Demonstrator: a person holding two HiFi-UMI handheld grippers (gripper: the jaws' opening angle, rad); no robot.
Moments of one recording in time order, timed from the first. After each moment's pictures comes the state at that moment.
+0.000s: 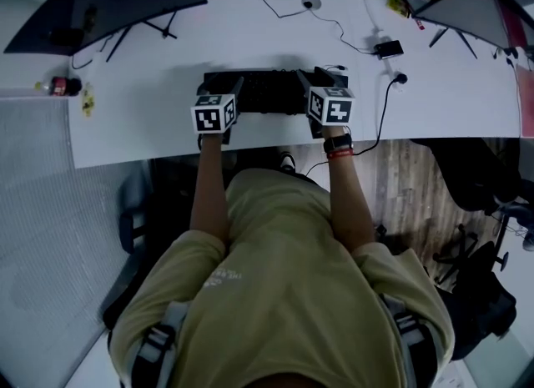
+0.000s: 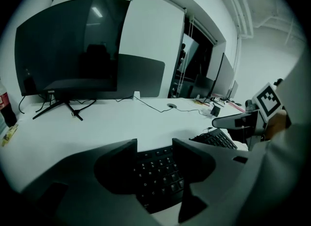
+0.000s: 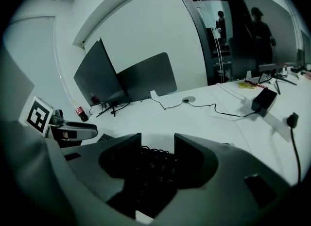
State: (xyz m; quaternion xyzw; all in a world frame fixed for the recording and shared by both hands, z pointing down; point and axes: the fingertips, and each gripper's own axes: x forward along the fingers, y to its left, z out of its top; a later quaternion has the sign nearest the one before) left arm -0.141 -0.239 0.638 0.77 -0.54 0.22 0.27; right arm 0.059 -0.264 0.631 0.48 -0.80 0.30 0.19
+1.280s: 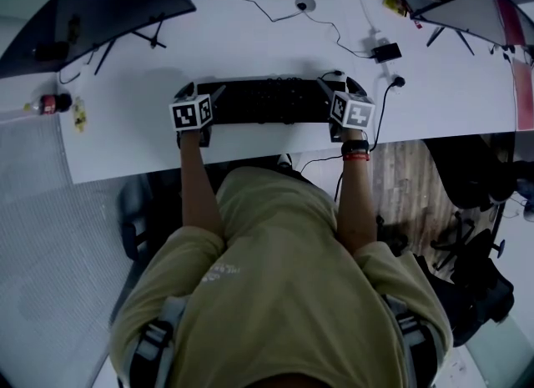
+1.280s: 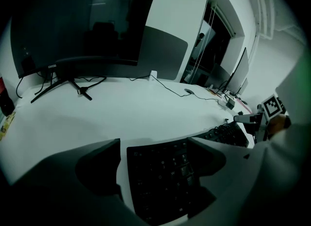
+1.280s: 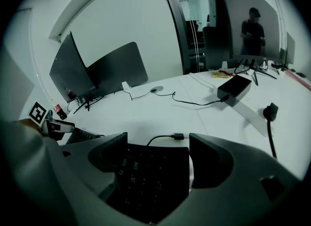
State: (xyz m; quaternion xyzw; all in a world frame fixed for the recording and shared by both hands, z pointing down) left arm -0.205 -0.269 0.700 0.72 -0.52 0.28 0.36; right arm 0.150 -0.286 0.676 0.55 -0.73 0.34 0.24
